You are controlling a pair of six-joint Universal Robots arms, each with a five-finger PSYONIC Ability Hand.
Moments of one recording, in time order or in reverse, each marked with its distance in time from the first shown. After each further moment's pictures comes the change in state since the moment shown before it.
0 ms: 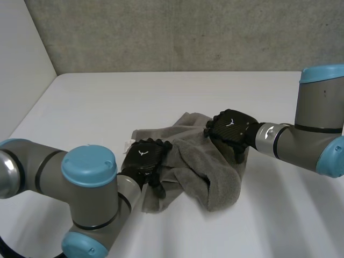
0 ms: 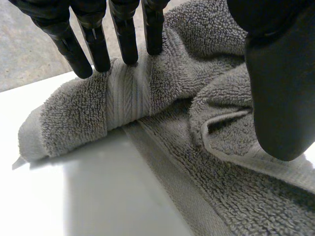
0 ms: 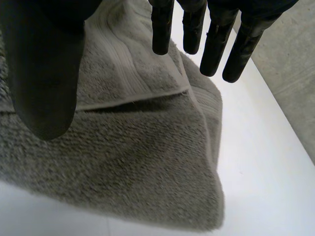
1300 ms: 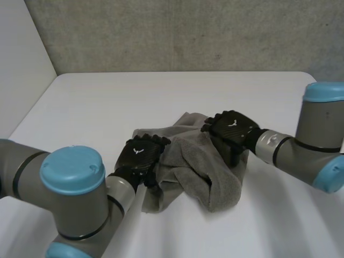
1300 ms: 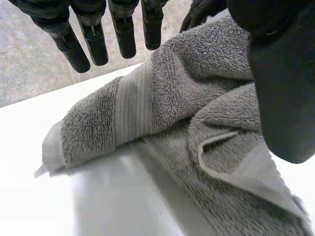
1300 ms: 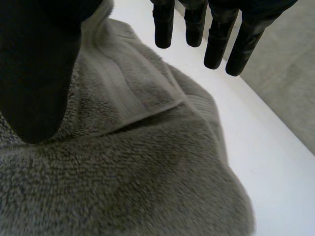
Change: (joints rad) left arm 0.000 0.136 -0.099 -0.011 -0.007 0.002; right arm -0.002 -0.039 0.170 -0.250 -0.011 0.240; left_hand -0.057 -0.062 -0.061 -0.060 -0.064; right_hand -0.088 -0.076 -0.083 -0.071 -0.107
